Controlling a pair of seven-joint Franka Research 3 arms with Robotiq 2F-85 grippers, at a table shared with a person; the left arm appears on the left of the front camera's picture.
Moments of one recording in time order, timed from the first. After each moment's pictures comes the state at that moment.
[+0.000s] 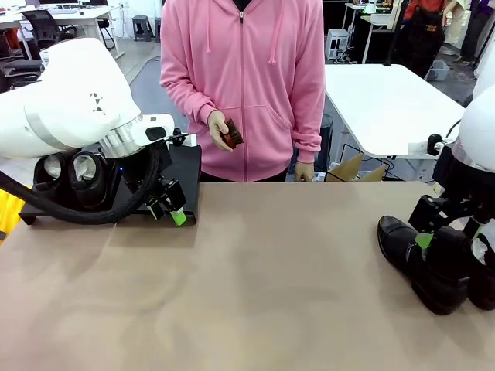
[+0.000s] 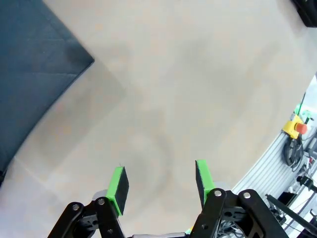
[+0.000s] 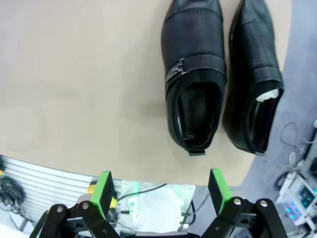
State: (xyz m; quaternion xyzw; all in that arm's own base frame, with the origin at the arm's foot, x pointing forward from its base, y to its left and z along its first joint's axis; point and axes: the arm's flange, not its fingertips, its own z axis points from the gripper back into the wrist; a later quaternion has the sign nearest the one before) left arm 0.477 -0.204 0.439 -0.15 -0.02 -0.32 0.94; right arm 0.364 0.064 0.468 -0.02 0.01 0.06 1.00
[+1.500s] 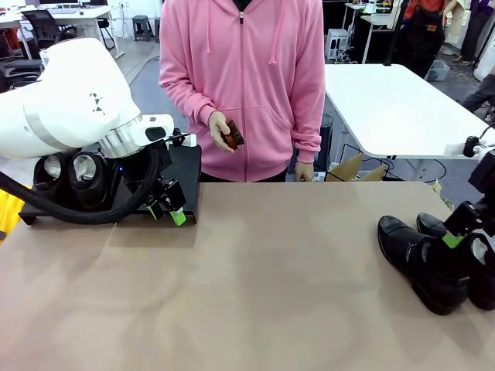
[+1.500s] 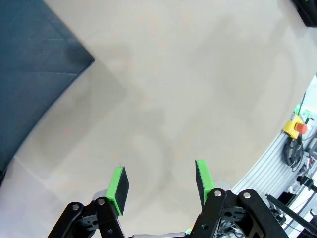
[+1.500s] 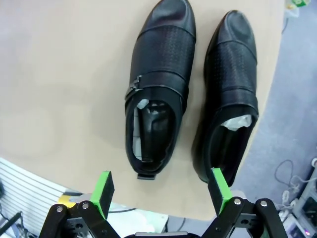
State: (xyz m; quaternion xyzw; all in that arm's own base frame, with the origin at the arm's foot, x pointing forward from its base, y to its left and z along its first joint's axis) left arm 0.477 -0.204 0.438 -0.15 -0.02 -0.32 0.94; right arm 0.363 -0.019 0.444 0.01 -0.06 0.12 0.99
